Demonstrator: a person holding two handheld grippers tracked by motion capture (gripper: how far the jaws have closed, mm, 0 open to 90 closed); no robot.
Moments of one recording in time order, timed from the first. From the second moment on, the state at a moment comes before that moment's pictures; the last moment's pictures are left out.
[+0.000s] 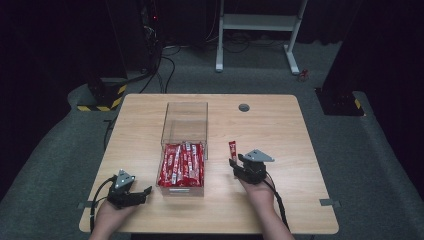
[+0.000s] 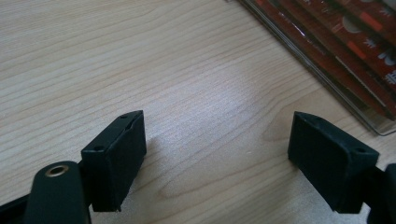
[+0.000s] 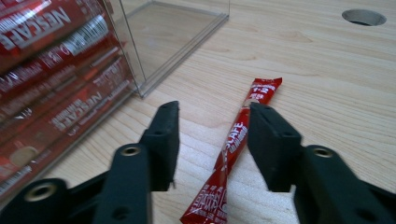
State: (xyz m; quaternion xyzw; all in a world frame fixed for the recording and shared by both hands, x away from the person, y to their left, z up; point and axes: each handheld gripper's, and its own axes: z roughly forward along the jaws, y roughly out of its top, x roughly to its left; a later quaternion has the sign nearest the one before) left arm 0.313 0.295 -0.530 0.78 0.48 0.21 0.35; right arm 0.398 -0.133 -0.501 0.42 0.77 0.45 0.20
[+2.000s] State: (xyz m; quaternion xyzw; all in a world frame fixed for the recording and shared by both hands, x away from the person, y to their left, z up) left arm 0.314 0.295 -0.530 0.78 0.48 0.21 0.34; right arm 0.343 -0.278 -0.521 0.52 0.74 0.36 0.23
